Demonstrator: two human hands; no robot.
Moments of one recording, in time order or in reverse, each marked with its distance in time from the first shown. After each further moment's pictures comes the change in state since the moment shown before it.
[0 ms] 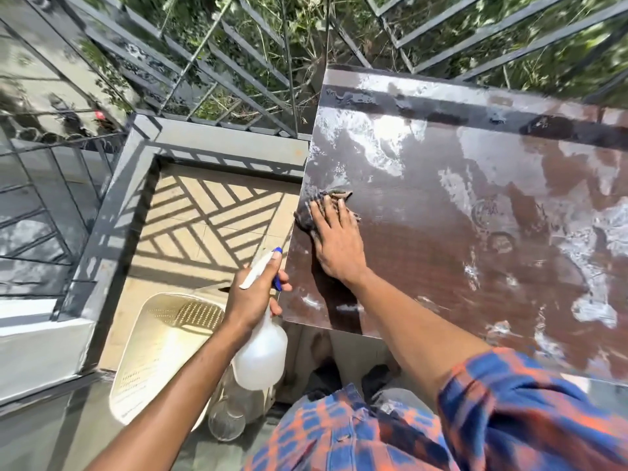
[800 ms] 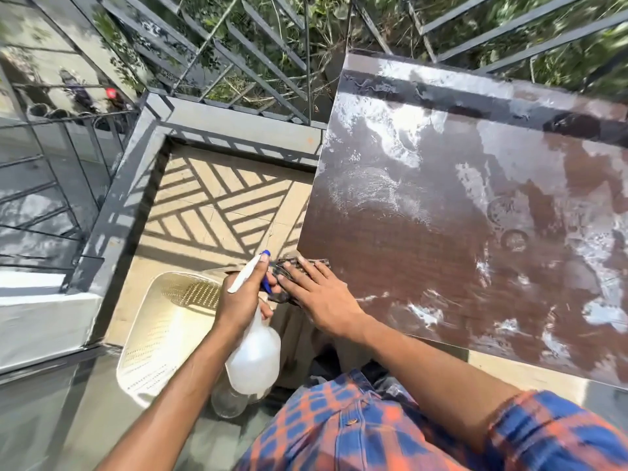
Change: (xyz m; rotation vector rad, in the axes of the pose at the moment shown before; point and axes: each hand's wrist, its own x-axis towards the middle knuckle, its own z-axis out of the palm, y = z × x) left_hand -0.017 -0.022 -0.026 -0.101 0.092 -0.049; right_hand -0.096 -0.034 0.033 0.010 -0.203 -0.558
